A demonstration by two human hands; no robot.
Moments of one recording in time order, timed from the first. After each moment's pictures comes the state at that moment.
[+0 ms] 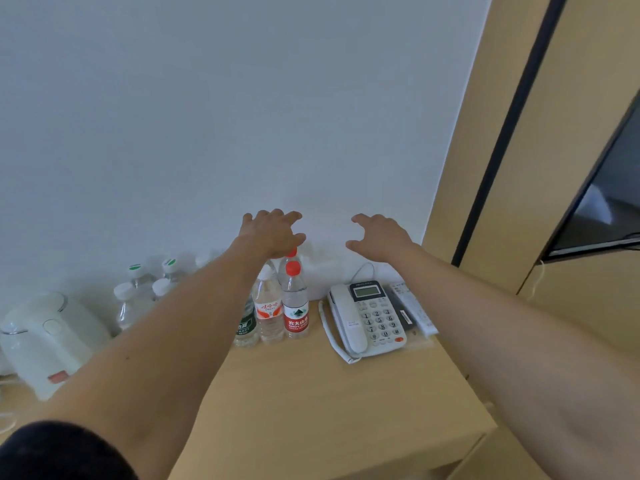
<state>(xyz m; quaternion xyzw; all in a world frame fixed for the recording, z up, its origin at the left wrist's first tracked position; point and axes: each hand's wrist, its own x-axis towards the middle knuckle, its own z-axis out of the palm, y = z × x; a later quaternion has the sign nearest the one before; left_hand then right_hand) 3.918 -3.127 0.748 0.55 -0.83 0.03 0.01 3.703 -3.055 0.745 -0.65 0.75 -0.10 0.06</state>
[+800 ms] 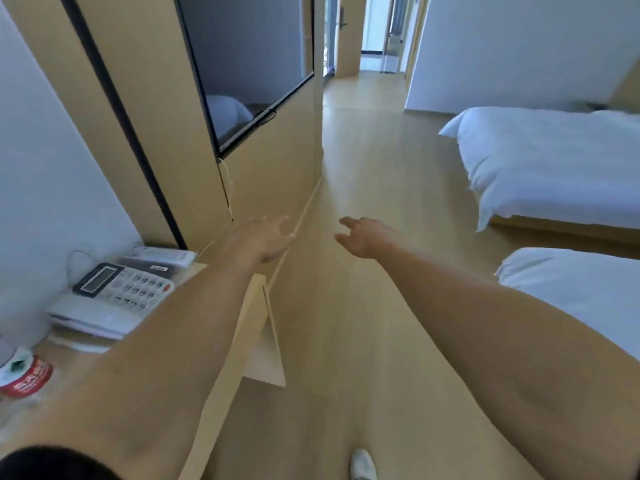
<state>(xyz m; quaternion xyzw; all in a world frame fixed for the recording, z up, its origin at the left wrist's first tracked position) 3.671 -2.835 0.668 0.07 -0.99 -0.06 -0.09 3.615 -2.625 0.660 -0.15 0.98 -0.06 0.10</state>
